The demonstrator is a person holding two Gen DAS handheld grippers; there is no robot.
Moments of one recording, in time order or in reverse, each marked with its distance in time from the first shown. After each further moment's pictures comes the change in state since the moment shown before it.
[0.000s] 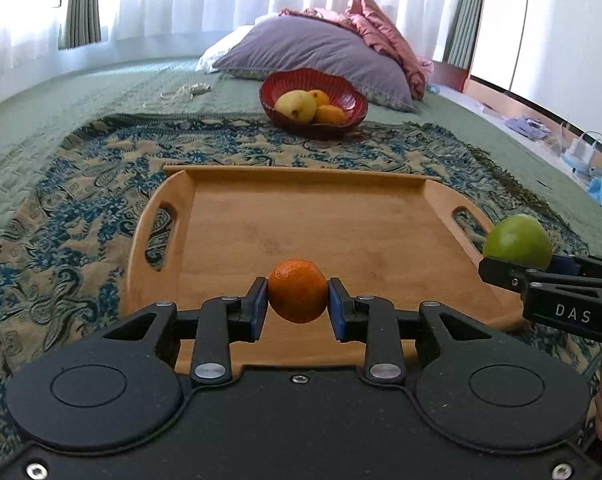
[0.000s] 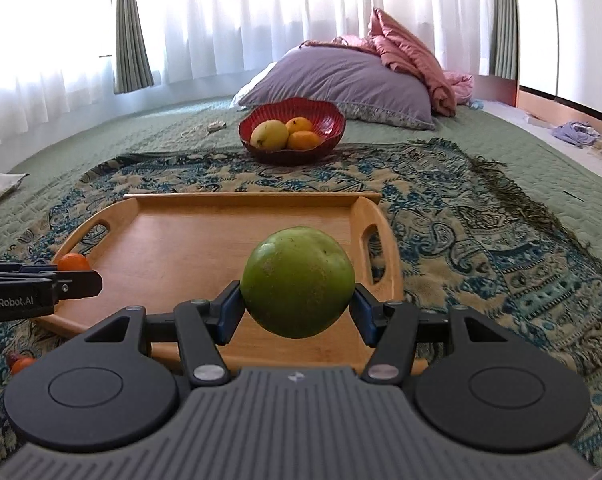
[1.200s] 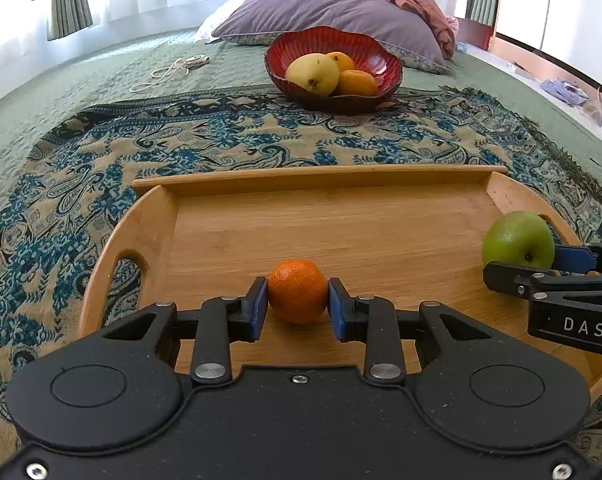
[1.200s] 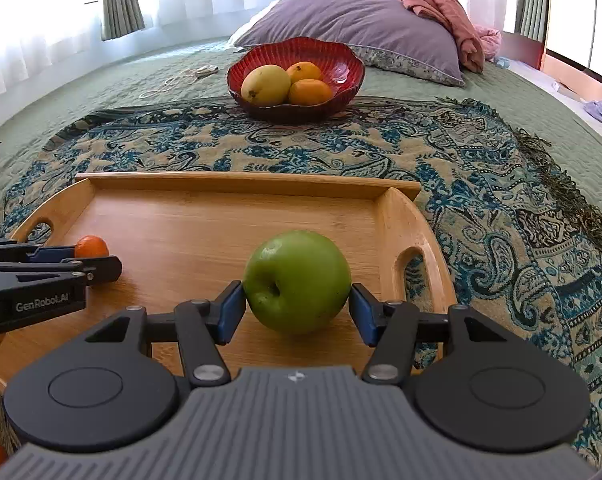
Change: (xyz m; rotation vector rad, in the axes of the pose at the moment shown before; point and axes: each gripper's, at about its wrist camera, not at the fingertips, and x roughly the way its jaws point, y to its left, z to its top) left arm 0.117 0.004 0.049 0.061 0.110 0.082; right arm 0.114 0.002 0.044 -0.027 0.190 0.003
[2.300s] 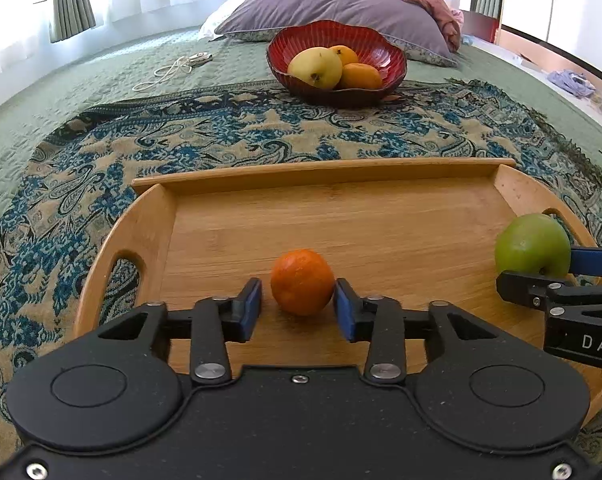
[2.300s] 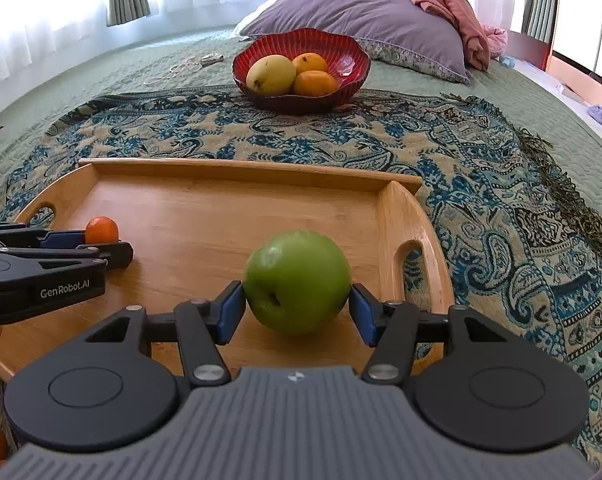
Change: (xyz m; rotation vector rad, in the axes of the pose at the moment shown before) left arm 0.006 -0.004 0.000 0.011 0.016 0.029; right arm -0.004 0.002 0.000 -0.029 0.031 -0.002
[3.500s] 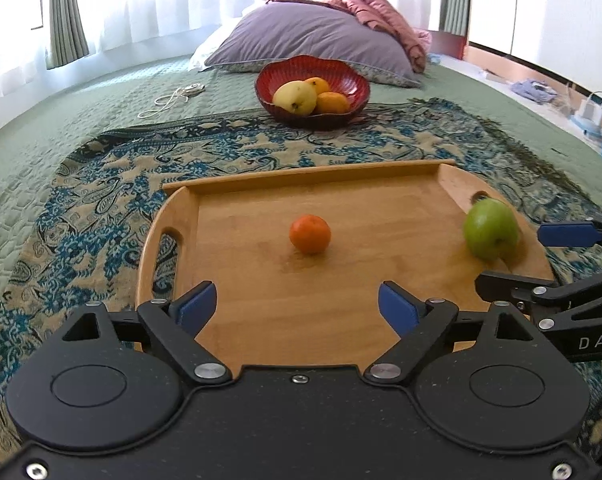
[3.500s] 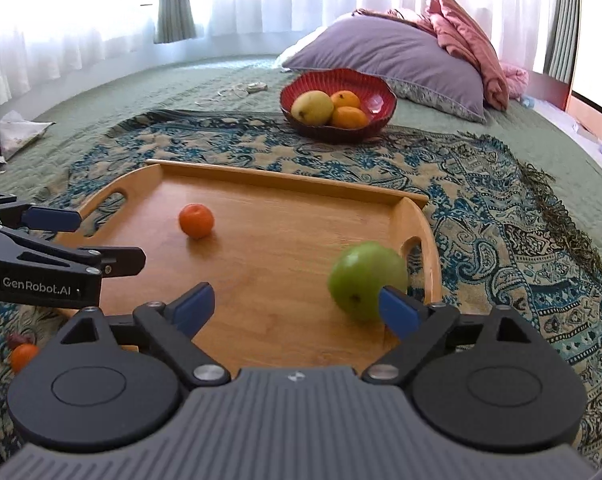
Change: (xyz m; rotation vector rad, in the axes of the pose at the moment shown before) left arm -0.105 0.006 -0.043 0.043 -0.086 -0.056; right arm -0.077 0.010 -0.036 -0.088 -0.112 0.082
